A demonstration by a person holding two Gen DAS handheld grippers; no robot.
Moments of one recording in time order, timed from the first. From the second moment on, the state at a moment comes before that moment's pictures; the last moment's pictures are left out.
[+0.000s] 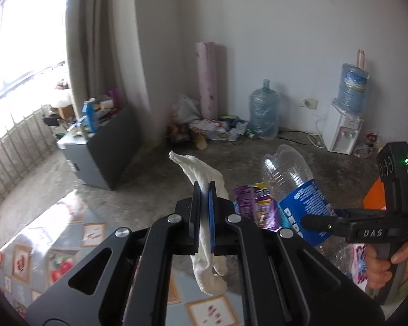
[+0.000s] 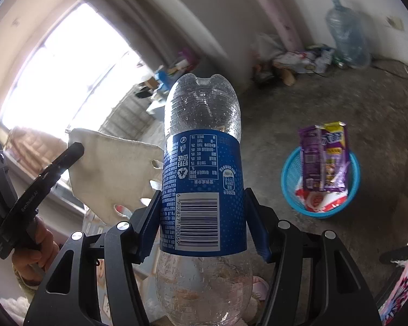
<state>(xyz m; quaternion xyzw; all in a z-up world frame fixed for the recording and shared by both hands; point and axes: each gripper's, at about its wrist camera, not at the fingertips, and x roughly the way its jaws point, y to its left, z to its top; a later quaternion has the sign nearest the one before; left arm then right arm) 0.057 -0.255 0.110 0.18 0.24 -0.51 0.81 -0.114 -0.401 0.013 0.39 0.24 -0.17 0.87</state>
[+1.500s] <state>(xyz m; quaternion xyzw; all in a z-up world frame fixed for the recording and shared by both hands) 0.108 -0.529 -0.109 0.26 0.46 -0.50 0.69 -0.087 -0.617 -0.249 0.59 0.32 -0.31 0.67</state>
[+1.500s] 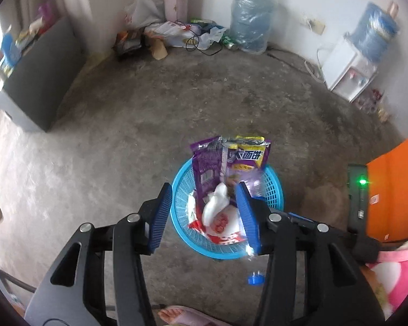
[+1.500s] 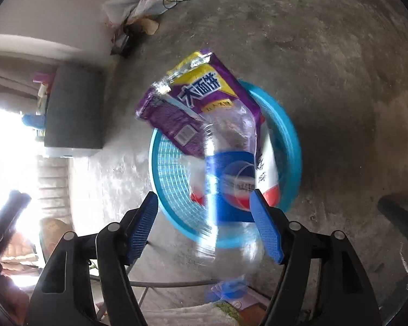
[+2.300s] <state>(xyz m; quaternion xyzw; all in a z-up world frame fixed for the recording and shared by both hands) 0.114 -0.345 0.030 0.19 0.36 -0.49 0.77 -0.083 -0.558 -0.185 0.49 0.33 -0.33 0.74</state>
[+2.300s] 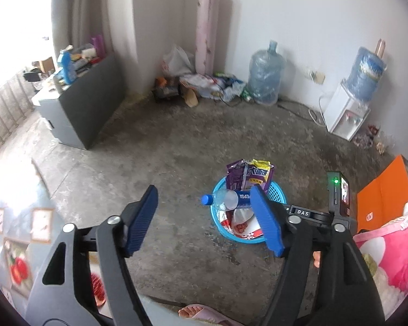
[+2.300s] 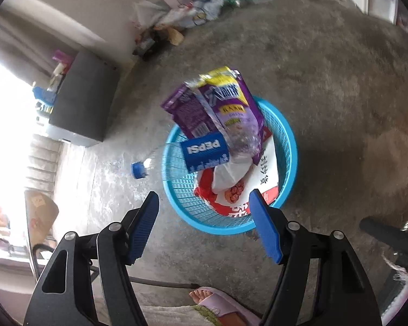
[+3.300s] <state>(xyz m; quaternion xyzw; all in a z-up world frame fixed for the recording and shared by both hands) 0.038 -0.039 0.085 0.00 0.33 -0.20 0.92 -0.044 -0.266 0.057 0.13 0.26 -0.15 0.94</state>
